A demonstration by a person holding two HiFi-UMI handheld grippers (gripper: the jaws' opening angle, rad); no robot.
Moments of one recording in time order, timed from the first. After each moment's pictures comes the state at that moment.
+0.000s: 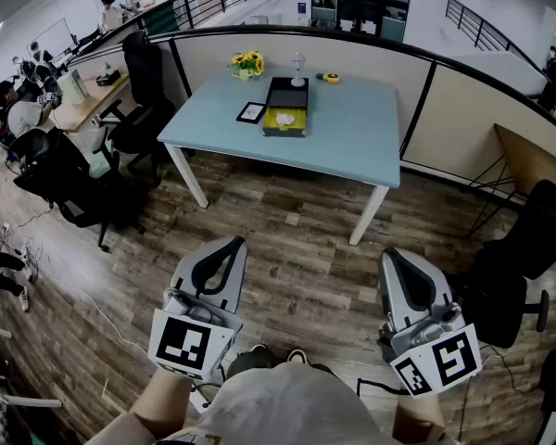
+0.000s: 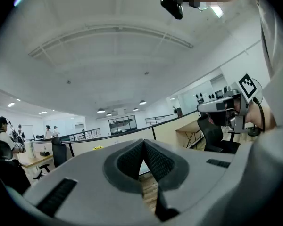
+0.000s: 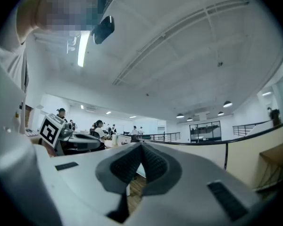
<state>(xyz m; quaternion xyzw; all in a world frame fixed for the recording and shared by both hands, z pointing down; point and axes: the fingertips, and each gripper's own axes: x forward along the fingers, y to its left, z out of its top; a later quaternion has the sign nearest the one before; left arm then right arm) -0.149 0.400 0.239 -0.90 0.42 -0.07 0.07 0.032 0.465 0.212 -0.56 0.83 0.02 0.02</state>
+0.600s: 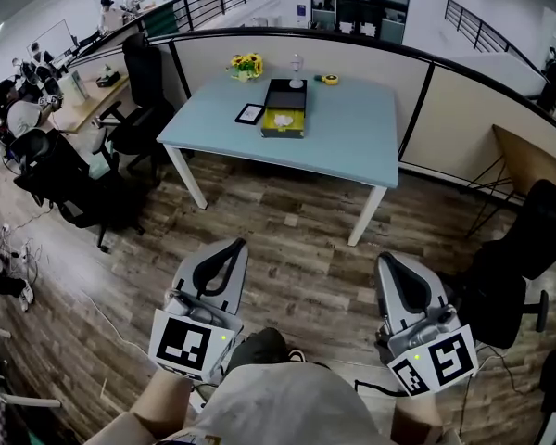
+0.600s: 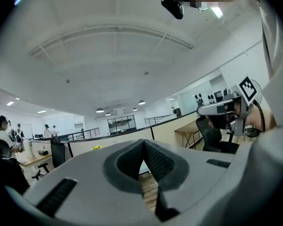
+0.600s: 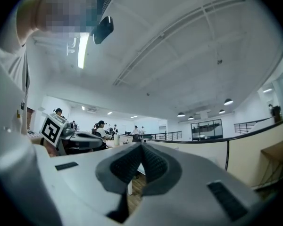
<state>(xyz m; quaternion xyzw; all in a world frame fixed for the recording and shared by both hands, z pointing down) -0.142 0.409 0.240 -0.90 0.42 -0.07 0.07 0.035 0.473 0.221 -0.56 0.83 0.01 0.01</state>
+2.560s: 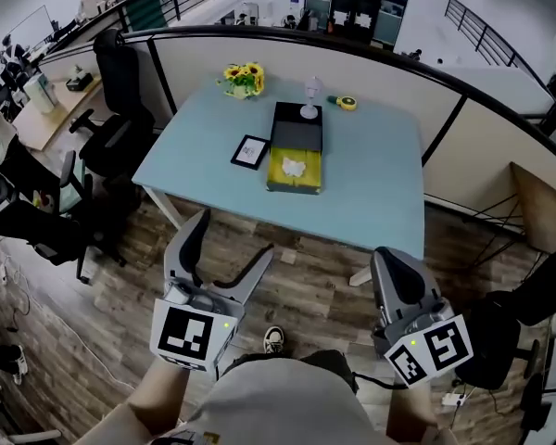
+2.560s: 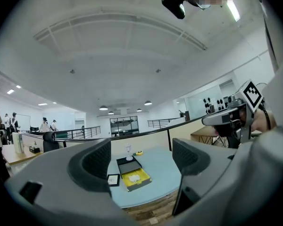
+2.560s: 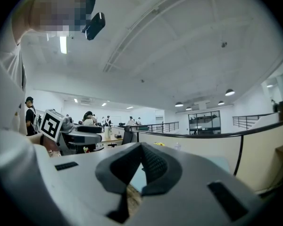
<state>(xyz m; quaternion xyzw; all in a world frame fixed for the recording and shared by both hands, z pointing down) -0.166 0.001 0.250 -0.90 0.43 -0.04 0.05 0.012 0.071 0.249 -0.57 0.82 -0.03 -0.03</state>
